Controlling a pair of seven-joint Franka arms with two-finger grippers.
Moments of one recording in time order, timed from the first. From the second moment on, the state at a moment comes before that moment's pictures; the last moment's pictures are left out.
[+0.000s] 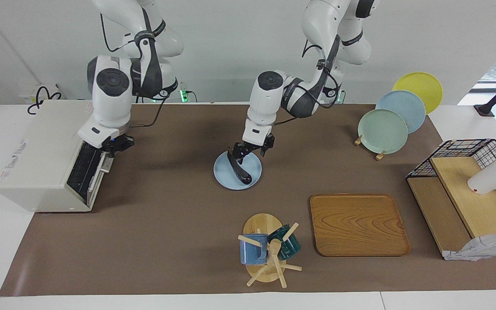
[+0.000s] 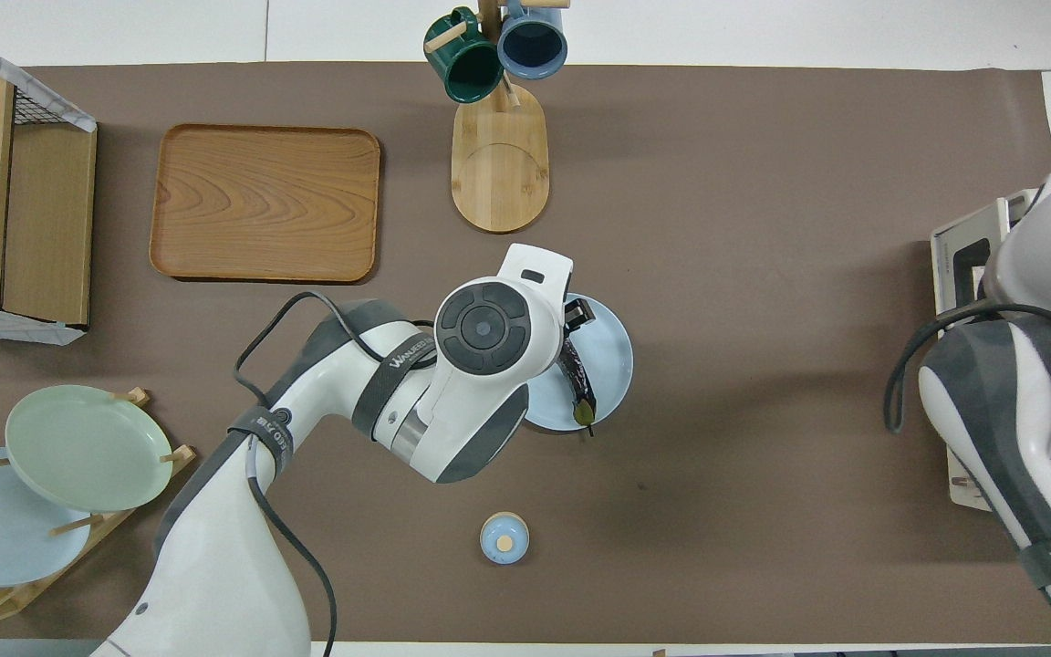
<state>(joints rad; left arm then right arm) -0.70 0.39 -0.06 -1.79 -0.06 2.33 -1.10 -0.02 0.00 -0.02 -2.00 -0.42 1.91 -0.16</state>
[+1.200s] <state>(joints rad) -0.75 0.46 -0.06 -1.77 -0.06 2.33 -1.12 -0.05 -0.01 -0.02 -1.56 -0.10 1.42 -0.20</state>
